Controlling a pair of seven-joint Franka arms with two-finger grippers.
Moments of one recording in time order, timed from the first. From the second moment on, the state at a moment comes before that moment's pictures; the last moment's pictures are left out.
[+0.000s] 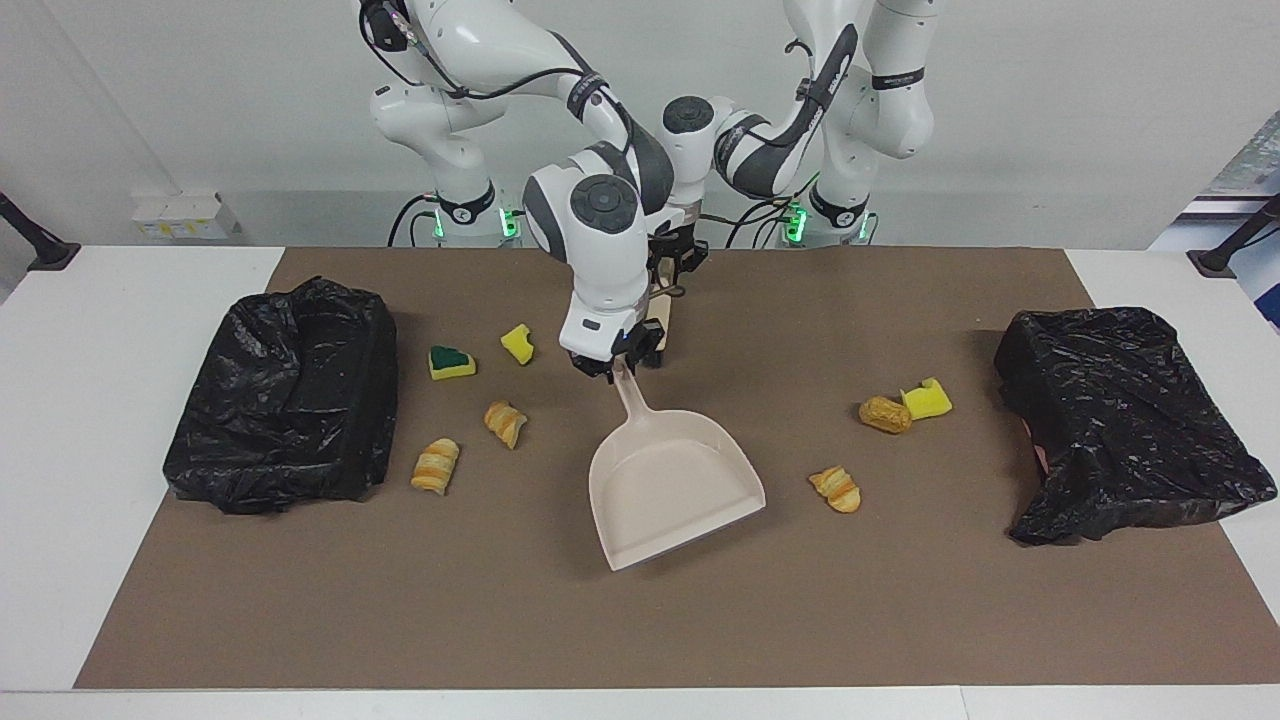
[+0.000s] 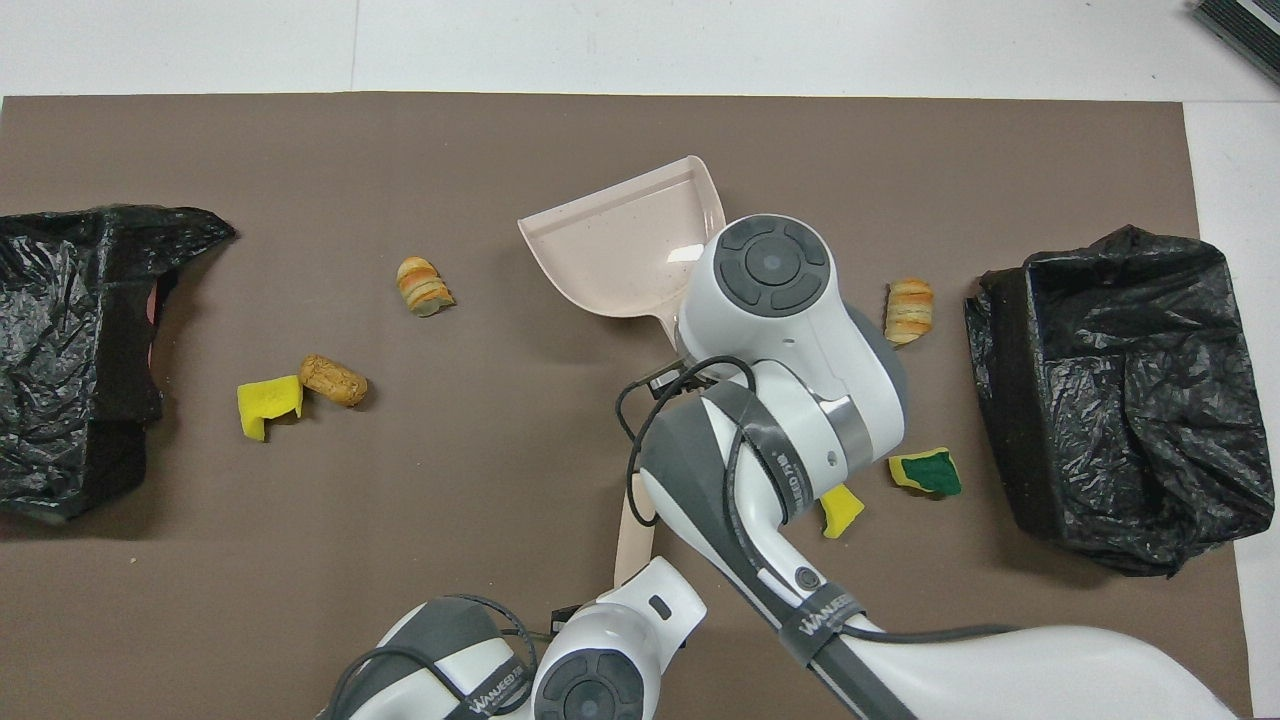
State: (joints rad) left arm -0.98 -0.07 -0.01 -2.40 -0.10 2.37 -0.79; right arm 0.39 0.34 0.12 -1.66 -0.02 1.96 -0.02
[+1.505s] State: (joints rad) left arm -0.49 -0.12 0.00 -2.18 0.02 1.98 -0.79; right arm 0.35 0.35 0.12 -1.68 -0.23 1.90 -1.06
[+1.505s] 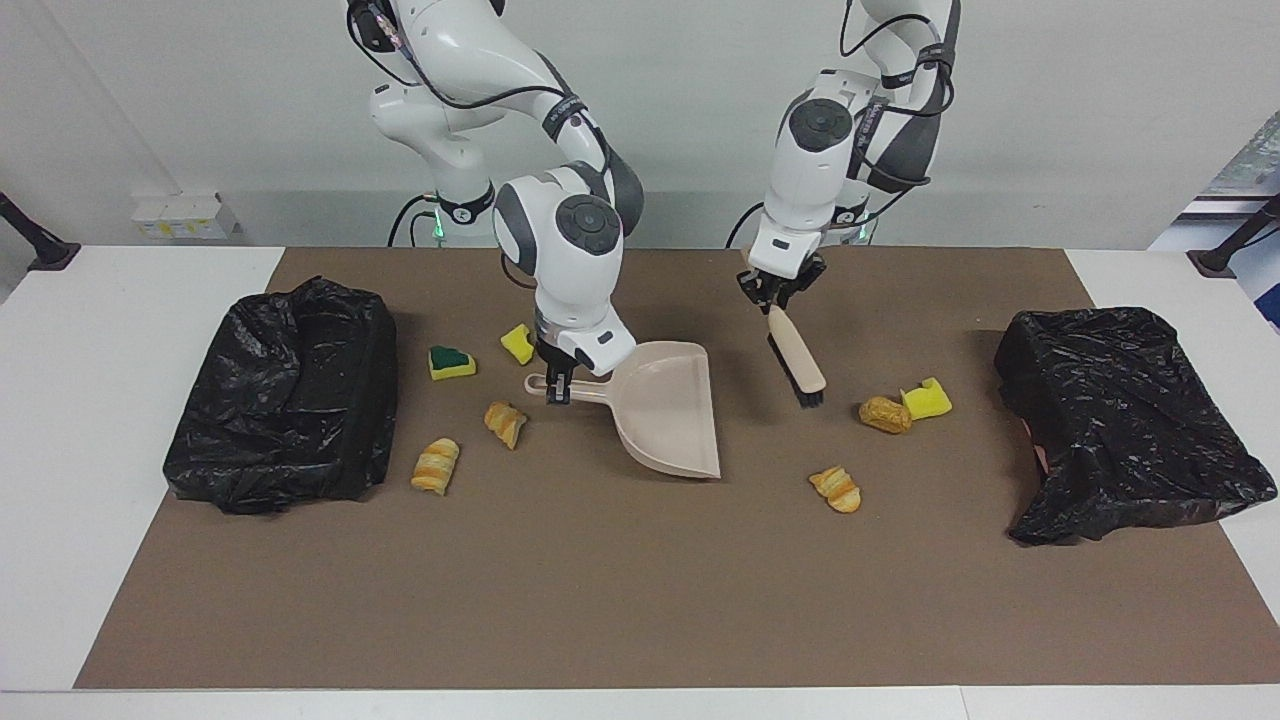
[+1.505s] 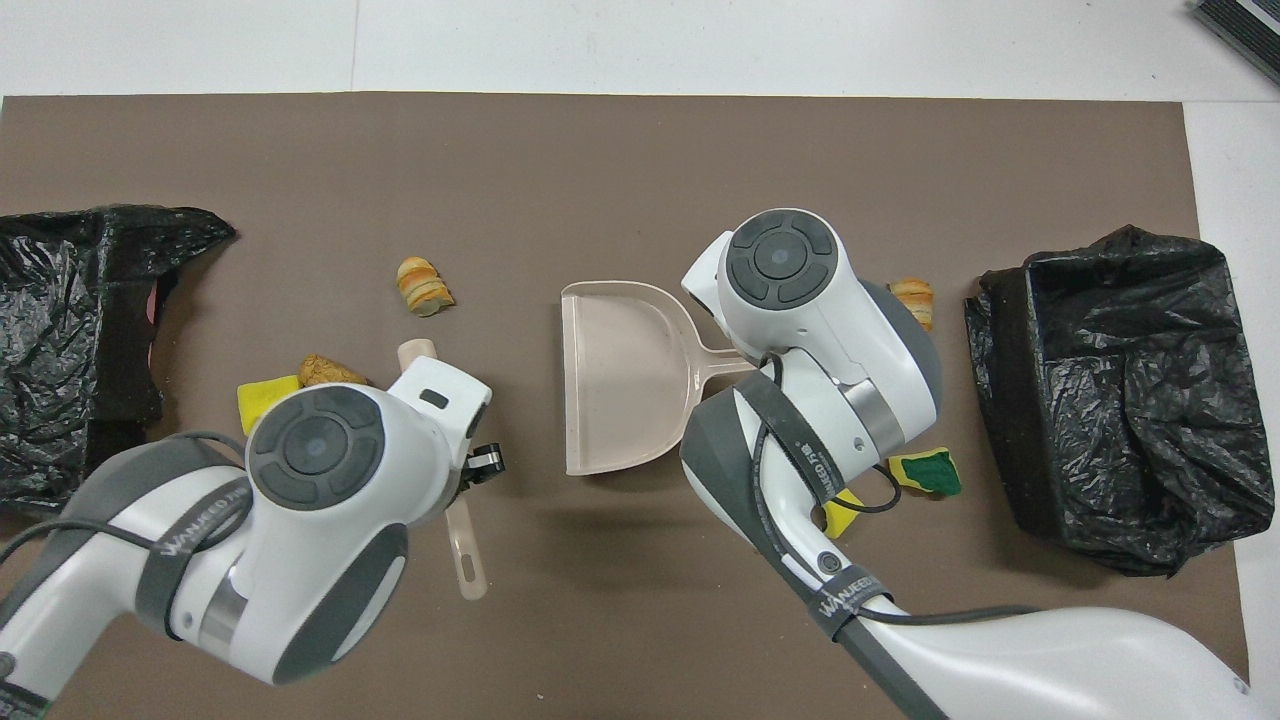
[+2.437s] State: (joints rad) left arm 0.04 -0.08 0.00 -2.25 0.08 2.07 -0.15; right arm 0.35 0.43 0.12 -1.63 -0.23 1.95 -0.96
